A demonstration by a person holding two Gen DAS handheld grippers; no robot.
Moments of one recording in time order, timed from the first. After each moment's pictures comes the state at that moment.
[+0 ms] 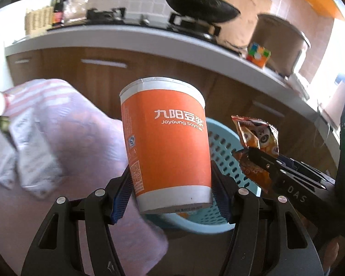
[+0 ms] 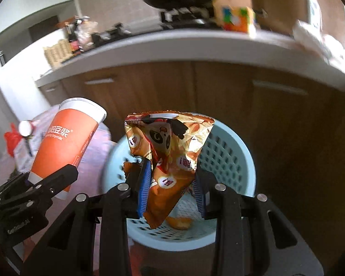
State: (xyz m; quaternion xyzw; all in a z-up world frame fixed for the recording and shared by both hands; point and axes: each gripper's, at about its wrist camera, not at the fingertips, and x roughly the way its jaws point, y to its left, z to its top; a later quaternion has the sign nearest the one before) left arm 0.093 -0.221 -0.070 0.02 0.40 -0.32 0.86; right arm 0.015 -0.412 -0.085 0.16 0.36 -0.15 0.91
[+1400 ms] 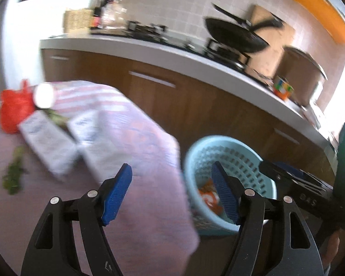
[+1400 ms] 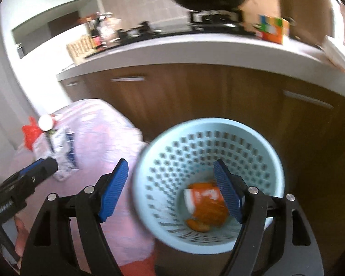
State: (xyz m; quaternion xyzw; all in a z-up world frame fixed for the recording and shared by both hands) left arm 0.100 -0.119 -0.039 -0.04 0.36 -0.24 0.90; right arm 0.040 -0.366 -0.060 0.14 0.35 -0.06 0.92
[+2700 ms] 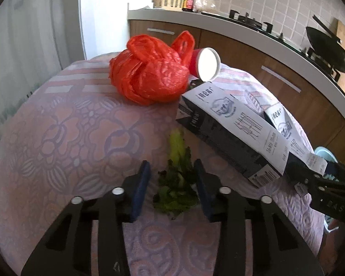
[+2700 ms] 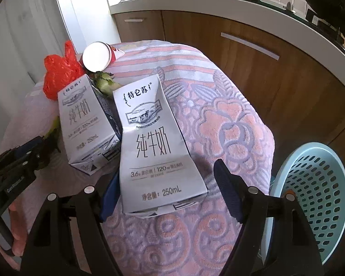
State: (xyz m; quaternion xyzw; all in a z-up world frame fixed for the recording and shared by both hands) left arm 0.180 0.048 -0.090 -0.03 0.41 -0.04 0.91; right arm 0.178 -0.177 -0.109 0.02 0.46 0.06 0.89
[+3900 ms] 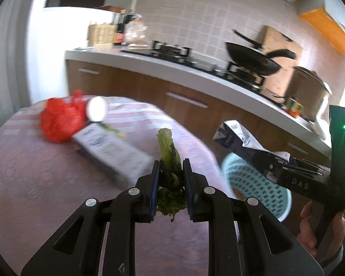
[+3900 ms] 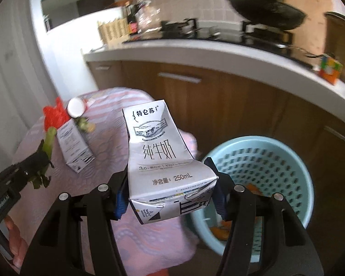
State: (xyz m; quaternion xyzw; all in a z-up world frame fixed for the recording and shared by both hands) left arm 0.096 -0.043 -0.018 -0.04 0.31 -0.23 0.92; right arm 0.078 -0.287 -0.036 0.08 0.36 -0.02 0.93
